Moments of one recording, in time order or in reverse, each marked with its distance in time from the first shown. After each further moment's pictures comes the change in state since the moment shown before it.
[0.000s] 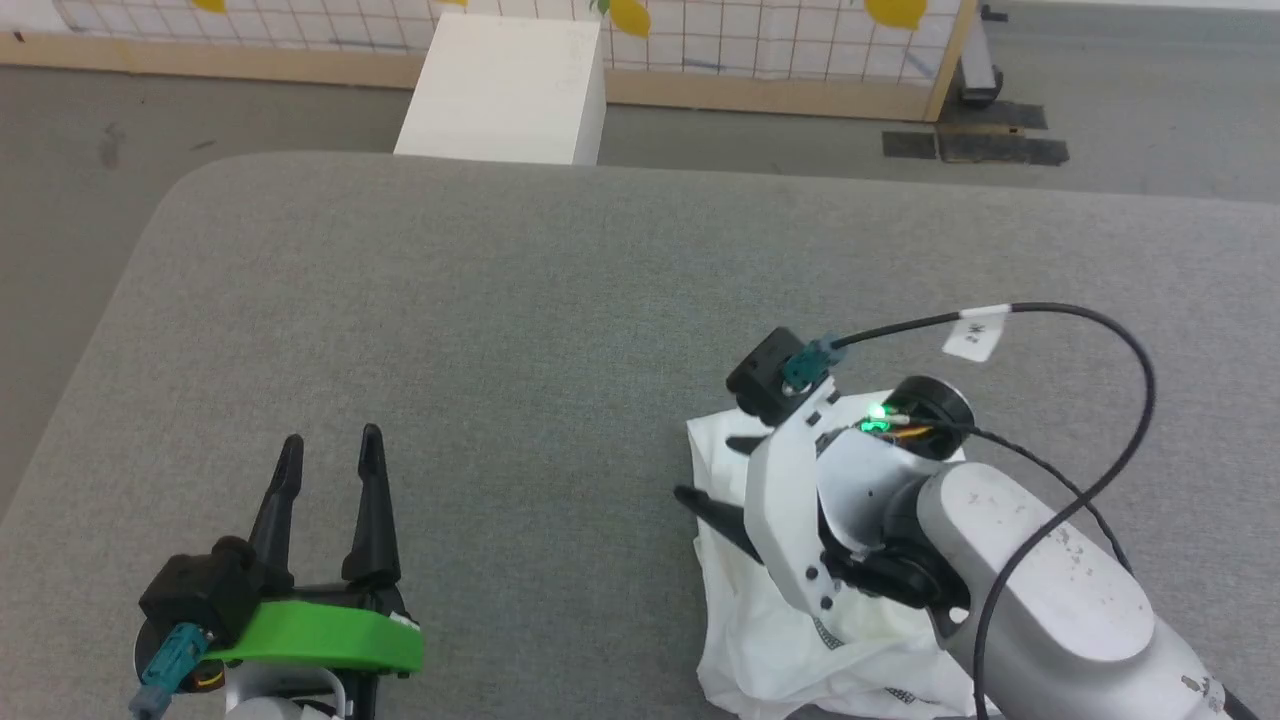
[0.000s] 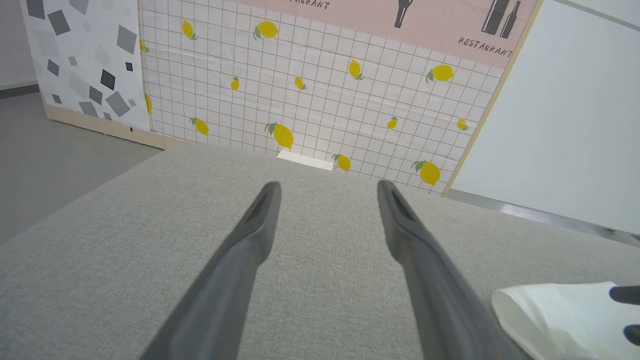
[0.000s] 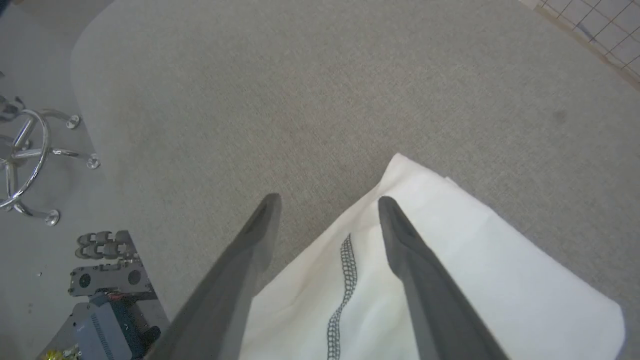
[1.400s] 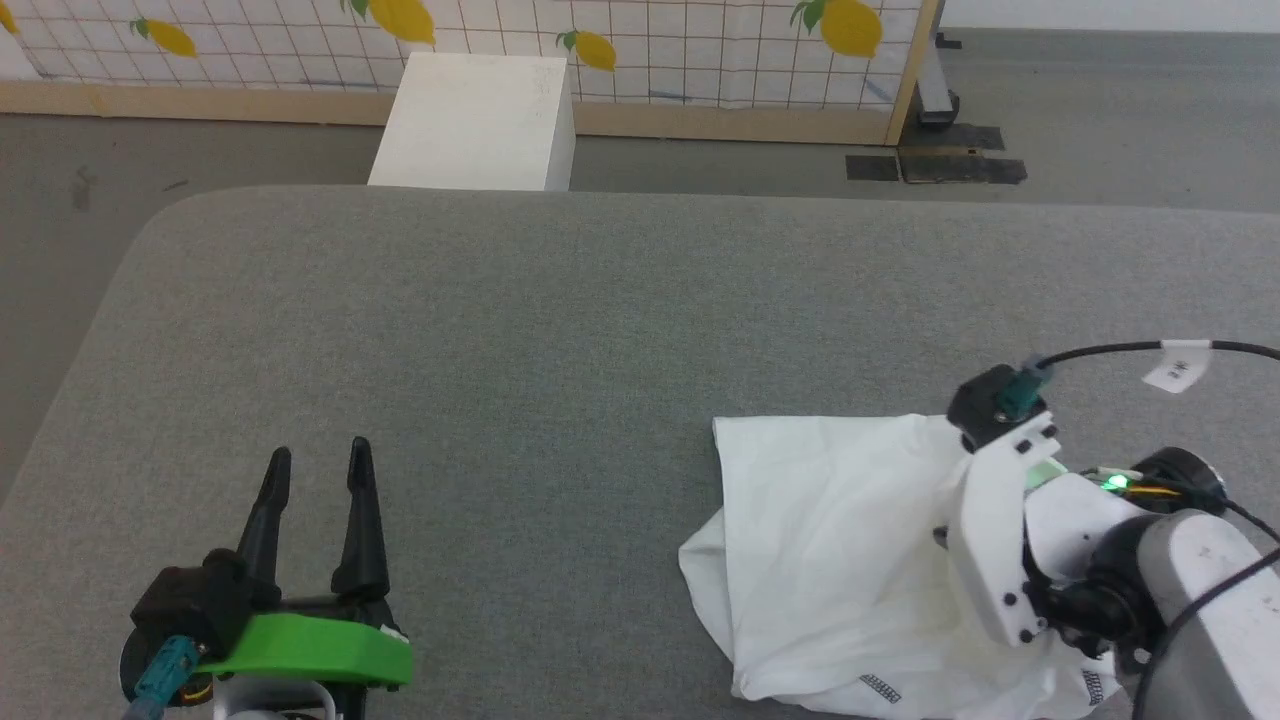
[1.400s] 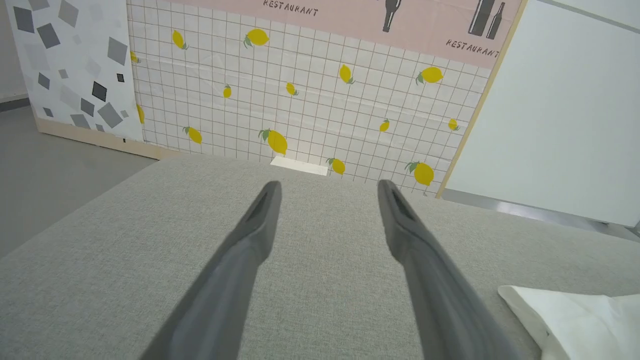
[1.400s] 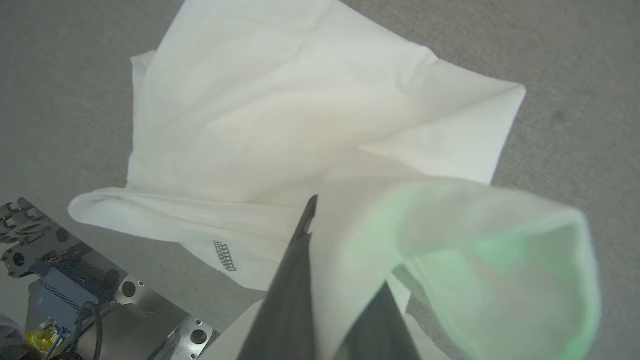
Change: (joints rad) left arm 0.025 0.017 0.004 -0.012 0.011 0.010 0.000; right arm 0.275 -0.149 -0.382 -0.219 -0.125 0.000 0.376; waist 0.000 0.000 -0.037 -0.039
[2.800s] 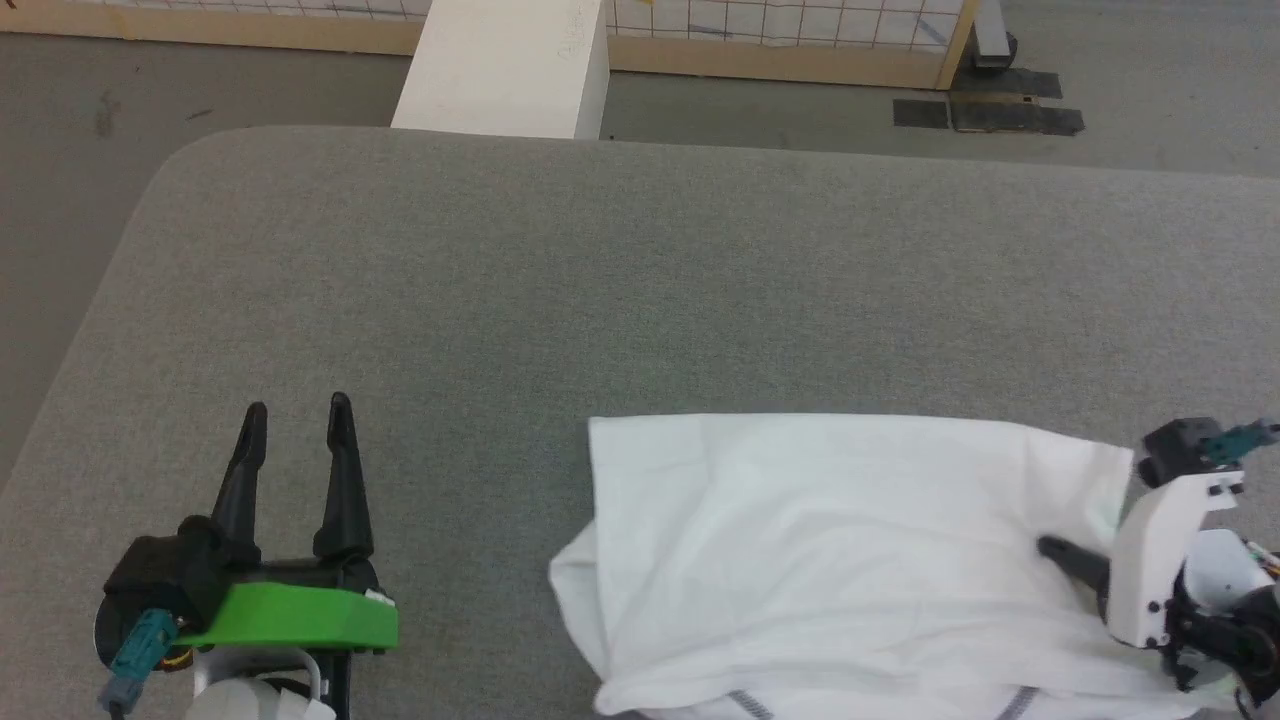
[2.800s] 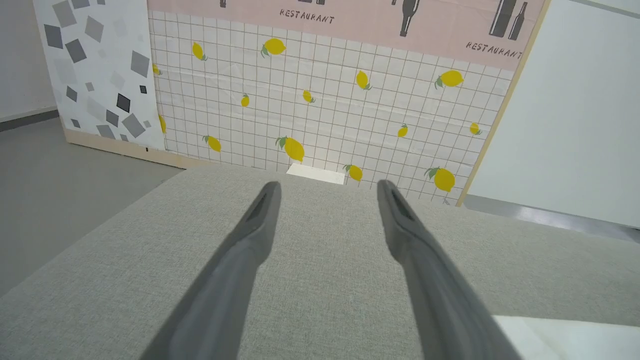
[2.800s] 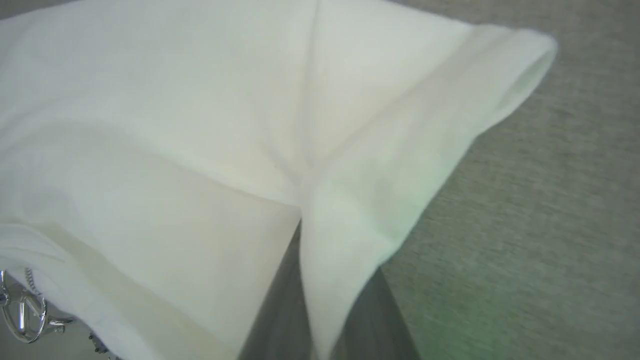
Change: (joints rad) left arm -0.042 0.026 -0.006 -0.047 -0.006 0.025 0.000; right arm -0.004 -0.161 0.040 0.462 0.411 0.010 -0.528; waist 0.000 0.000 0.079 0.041
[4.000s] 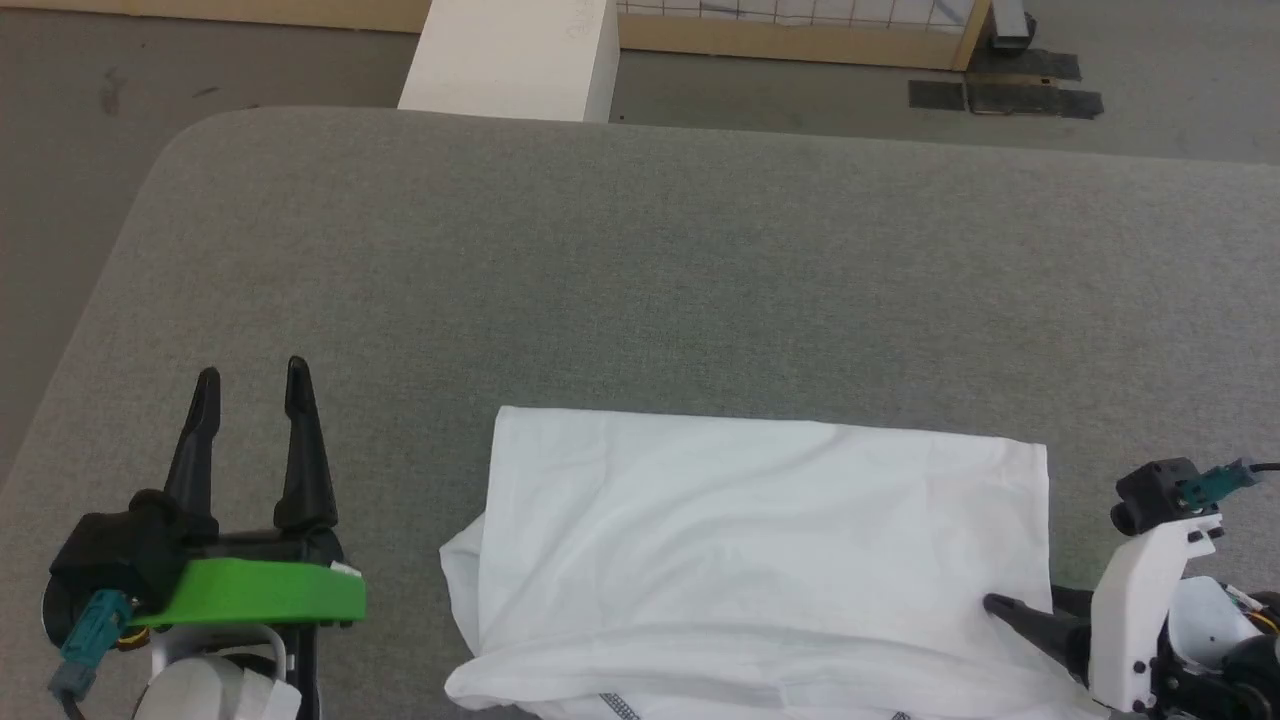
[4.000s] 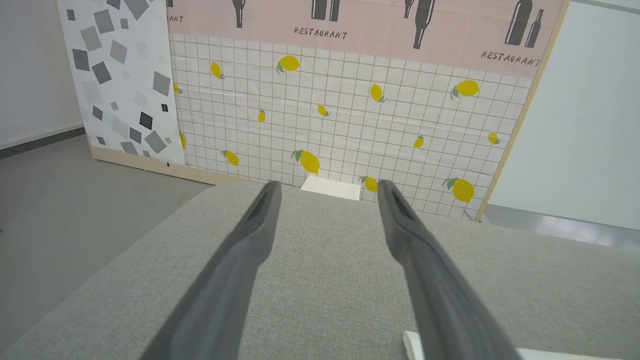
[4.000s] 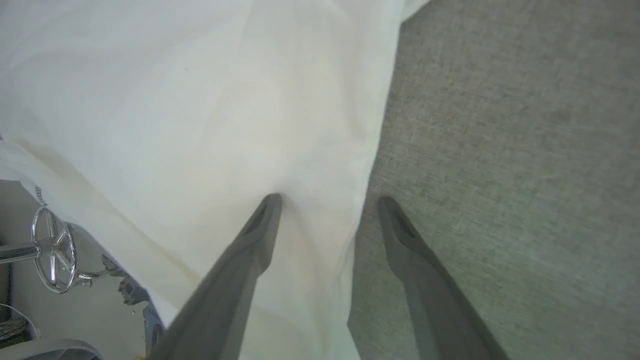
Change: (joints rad) left arm -0.017 0.149 -0.099 -0.081 -0.114 0.151 0.004; right arm 0.198 0.032 -0.133 -0.316 -0.046 -0.010 0.185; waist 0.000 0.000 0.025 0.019
